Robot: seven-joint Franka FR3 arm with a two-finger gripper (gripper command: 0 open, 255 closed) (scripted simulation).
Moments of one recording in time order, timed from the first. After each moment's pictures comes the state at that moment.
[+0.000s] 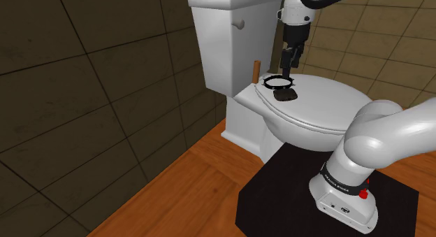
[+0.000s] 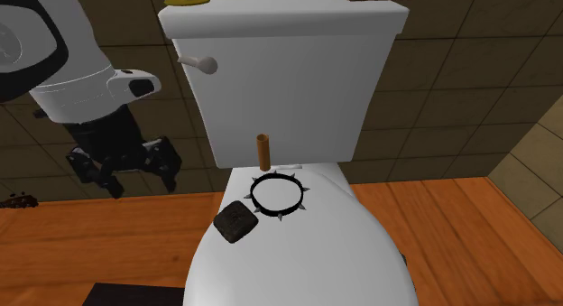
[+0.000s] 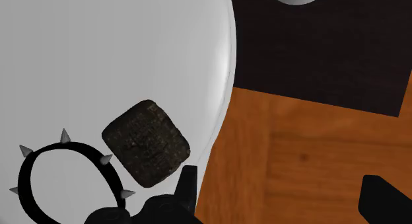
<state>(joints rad) 0.01 -0.79 -0.05 -2.43 -0.12 1.56 -0.16</state>
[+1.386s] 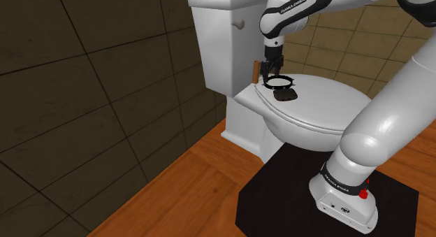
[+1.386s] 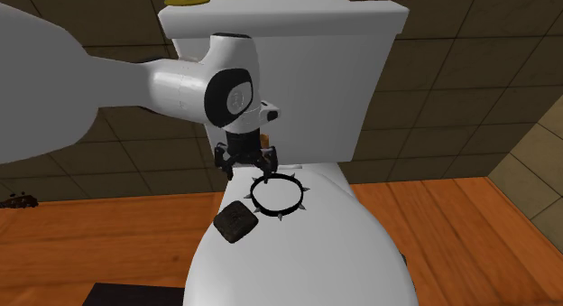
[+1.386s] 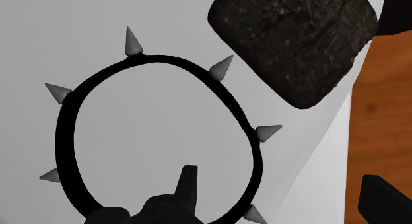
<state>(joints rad) -0.09 -0.15 -0.29 -2.23 -0.10 1.97 -0.27</state>
